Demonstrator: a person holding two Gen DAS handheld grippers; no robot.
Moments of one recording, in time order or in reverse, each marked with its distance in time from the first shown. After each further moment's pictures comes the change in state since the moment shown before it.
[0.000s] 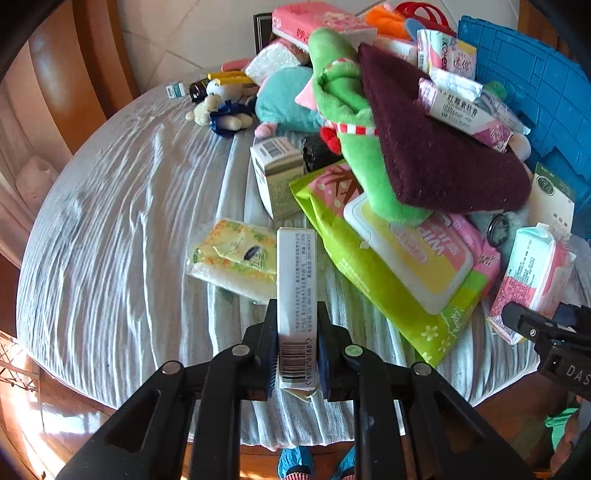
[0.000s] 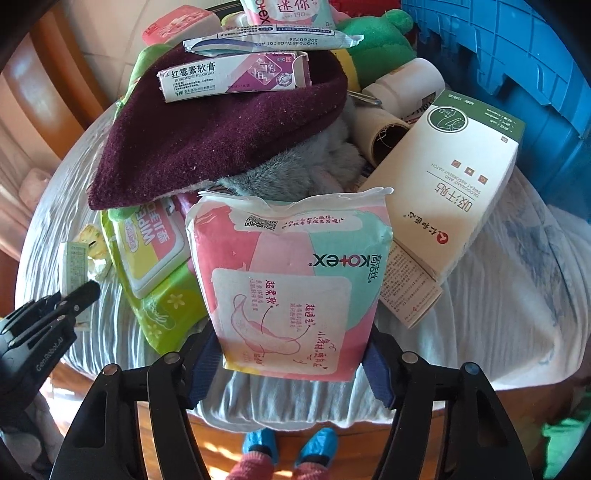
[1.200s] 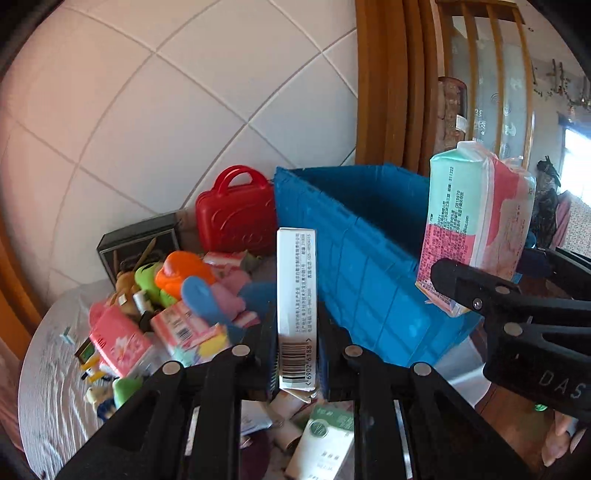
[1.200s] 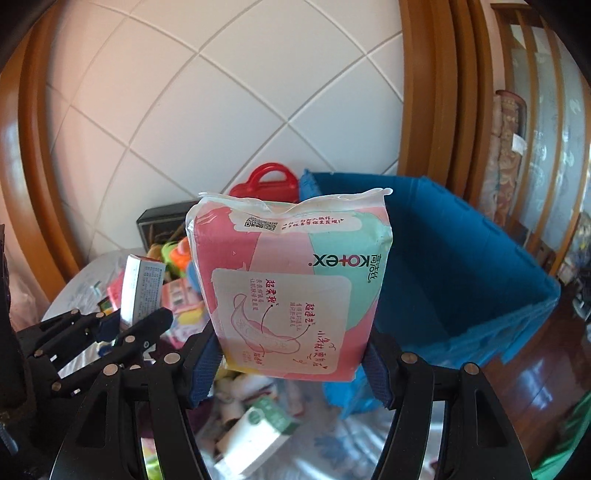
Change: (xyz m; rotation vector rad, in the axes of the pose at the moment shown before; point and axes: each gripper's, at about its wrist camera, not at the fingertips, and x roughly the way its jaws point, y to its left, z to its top) left arm -0.180 -0.249 0.250 0.318 -0.441 -0.341; right arm -0.297 -0.114 0.163 0.034 -0.545 -0.214
